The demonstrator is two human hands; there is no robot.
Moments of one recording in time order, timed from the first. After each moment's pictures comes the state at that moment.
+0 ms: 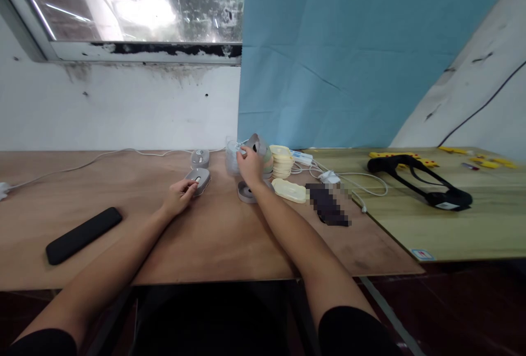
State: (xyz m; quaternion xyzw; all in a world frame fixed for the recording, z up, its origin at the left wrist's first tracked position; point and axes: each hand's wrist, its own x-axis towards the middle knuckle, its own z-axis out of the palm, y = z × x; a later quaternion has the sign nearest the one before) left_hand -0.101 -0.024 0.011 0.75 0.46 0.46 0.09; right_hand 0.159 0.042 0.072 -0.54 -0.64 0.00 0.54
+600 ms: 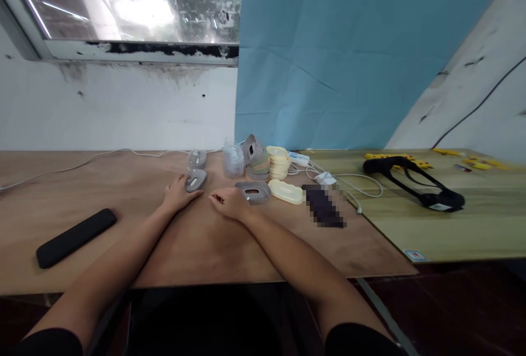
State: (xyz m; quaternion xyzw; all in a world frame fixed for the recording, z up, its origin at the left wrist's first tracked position) left_hand -0.099 0.001 -0.002 0.72 0.62 0.32 0.01; right_hand 0.134 -0.038 0.017 -0.34 -0.86 0.01 0.37
